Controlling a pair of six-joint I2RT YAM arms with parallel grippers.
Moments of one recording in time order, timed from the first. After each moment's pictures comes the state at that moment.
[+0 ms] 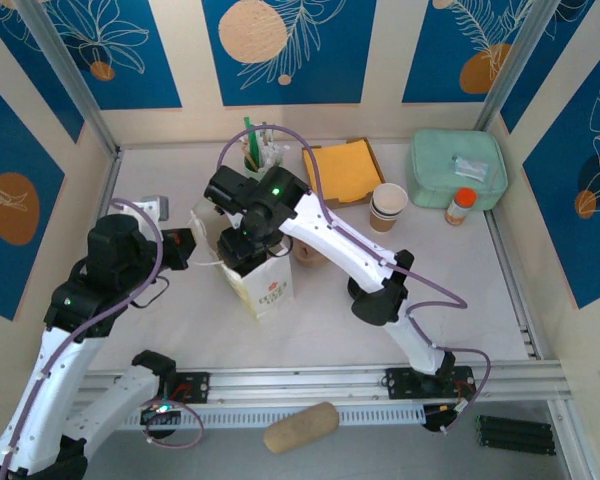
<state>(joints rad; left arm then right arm) -0.36 0.74 1.10 -0.85 0.11 -0.44 1.07 2.24 2.69 -1.67 -0.01 0.44</state>
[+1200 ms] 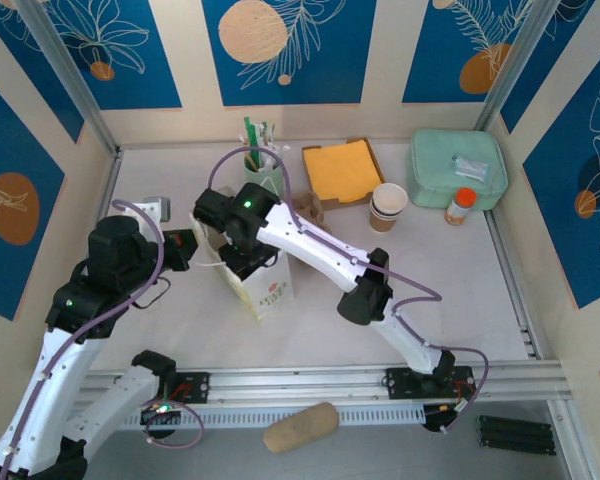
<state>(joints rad) -0.36 0.73 1.08 -0.83 0.13 -0.44 1.09 2.36 2.64 -1.69 0.05 0.44</state>
